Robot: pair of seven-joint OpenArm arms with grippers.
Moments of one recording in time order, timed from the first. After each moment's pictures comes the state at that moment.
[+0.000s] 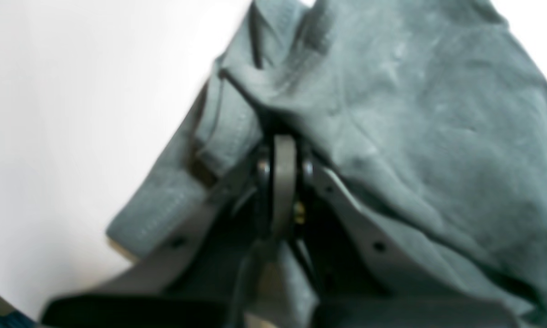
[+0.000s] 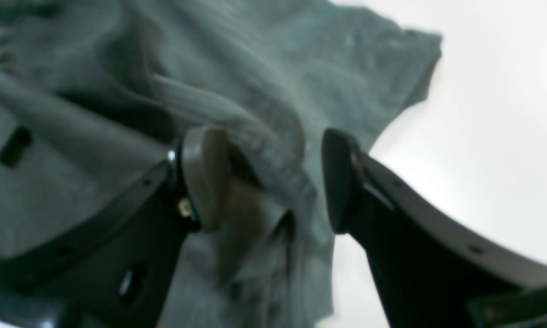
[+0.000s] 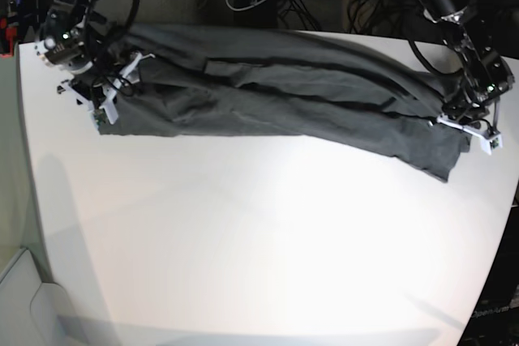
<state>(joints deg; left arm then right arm) -2.3 -8.3 -38.2 78.5 -7.7 -14.3 48.1 -15.3 1.5 24.5 104.1 5.7 39.9 -51.4</state>
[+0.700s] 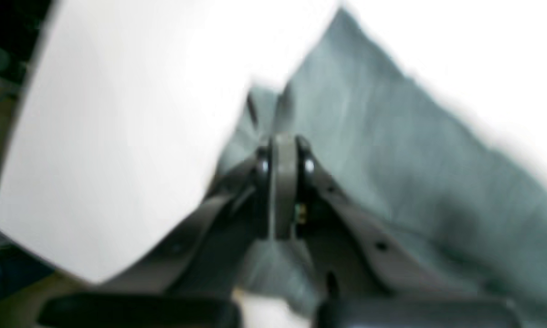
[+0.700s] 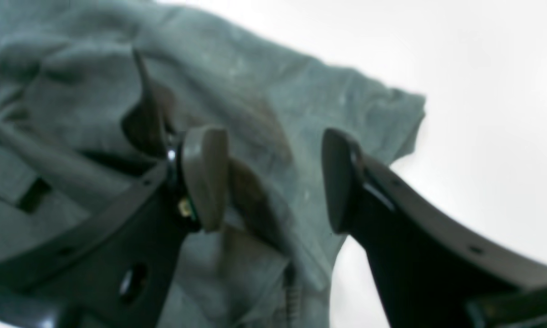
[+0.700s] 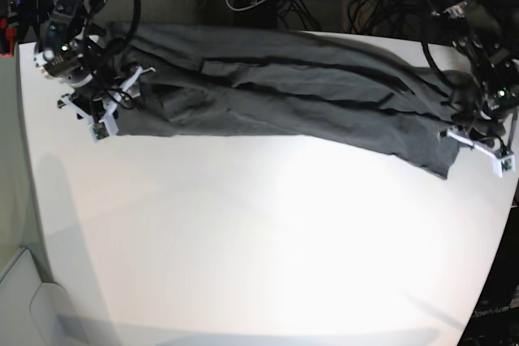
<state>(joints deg) -2.3 -9.5 -35.1 94.5 -7.3 -14.2 55.4 -12.5 1.8 24.1 103.7 6.0 39.9 -51.1</state>
